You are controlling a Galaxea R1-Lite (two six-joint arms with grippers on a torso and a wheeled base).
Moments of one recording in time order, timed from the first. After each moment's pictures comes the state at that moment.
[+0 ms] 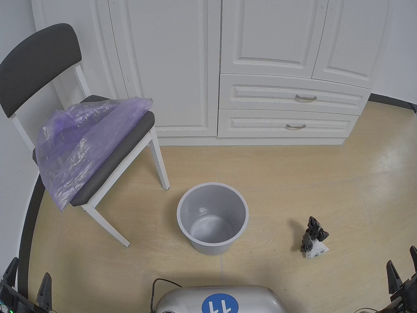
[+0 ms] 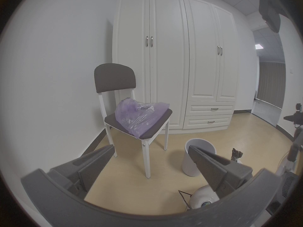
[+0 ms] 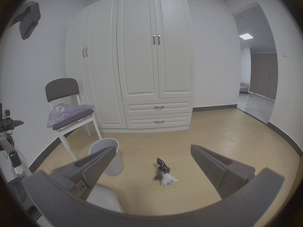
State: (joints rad) left arm 0.00 0.02 -0.02 0.00 0.02 0.00; right arm 0.00 0.02 -0.02 0.00 -0.01 0.03
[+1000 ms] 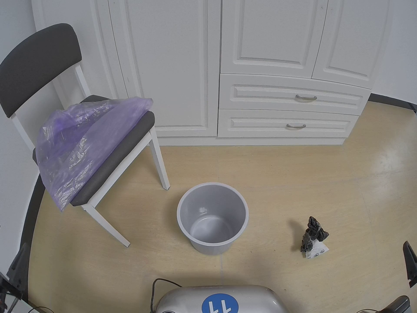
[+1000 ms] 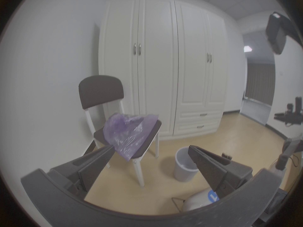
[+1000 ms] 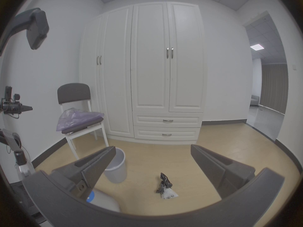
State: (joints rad) left arm 0.00 0.27 -0.32 0.02 -0.11 0.02; right arm -0.01 0.18 -0.22 -0.03 0.10 -0.05
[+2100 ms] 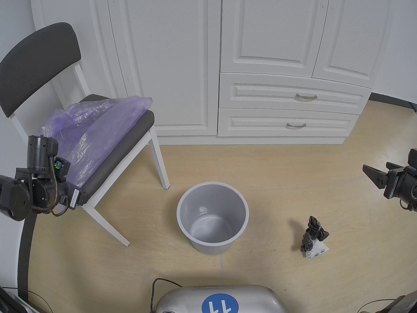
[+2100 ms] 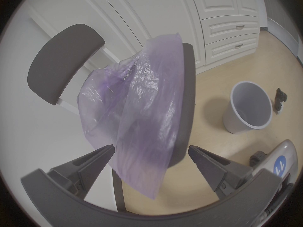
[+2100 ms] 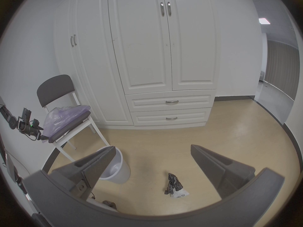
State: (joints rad) left arm -0.07 1.62 -0.71 -0.30 0.36 0.36; right arm 0.01 1.18 -0.45 -0.55 0.10 0.04
